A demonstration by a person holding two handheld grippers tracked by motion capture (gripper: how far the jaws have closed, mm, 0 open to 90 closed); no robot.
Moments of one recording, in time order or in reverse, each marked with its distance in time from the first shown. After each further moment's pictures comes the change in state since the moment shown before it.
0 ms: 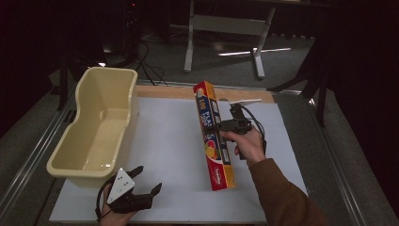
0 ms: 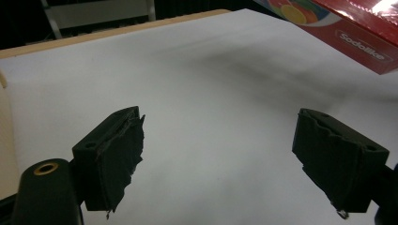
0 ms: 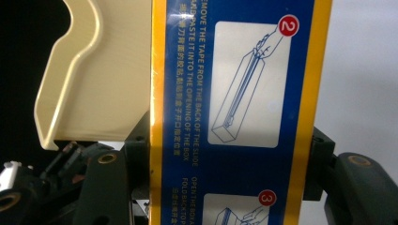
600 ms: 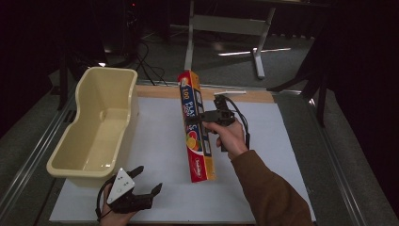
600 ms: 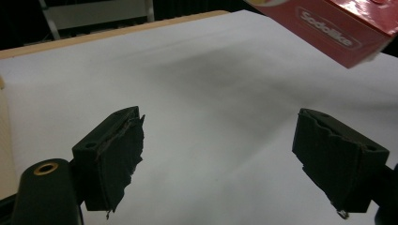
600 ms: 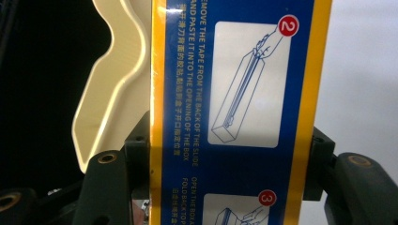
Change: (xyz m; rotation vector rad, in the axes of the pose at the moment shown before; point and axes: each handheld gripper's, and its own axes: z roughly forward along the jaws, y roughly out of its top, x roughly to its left) left arm 0.000 0.000 0.000 -0.005 -0.007 -0.001; right arm 0.038 0.024 0.030 -0.036 0.091 -0.003
